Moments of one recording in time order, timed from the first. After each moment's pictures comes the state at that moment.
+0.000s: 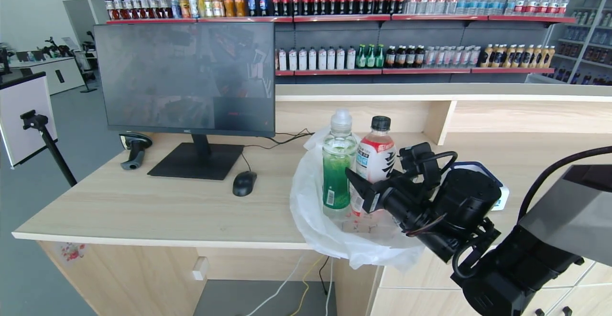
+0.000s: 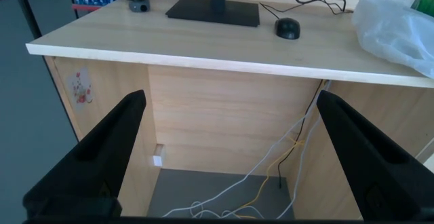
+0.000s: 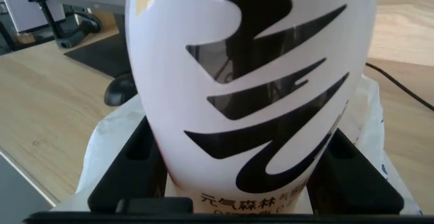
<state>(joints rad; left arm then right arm) 0.00 0.00 0.00 0.00 0.00 0.00 0.55 2.08 -0.63 -1.57 -0.05 0.04</state>
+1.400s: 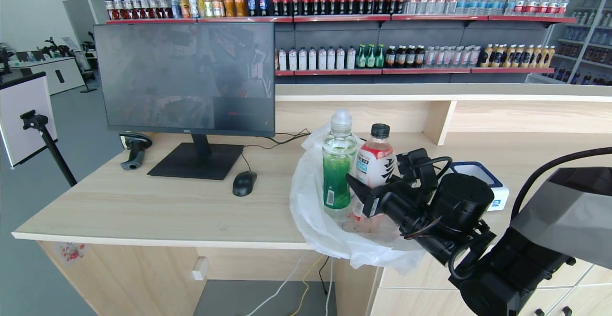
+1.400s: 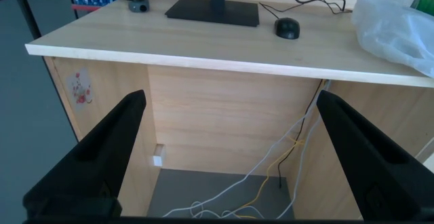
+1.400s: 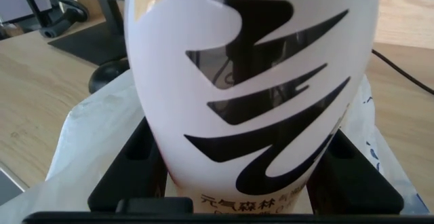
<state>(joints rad) 0.00 0.00 0.00 0.00 0.00 0.00 0.54 2.11 -0.62 -1.57 -0.05 0.04</state>
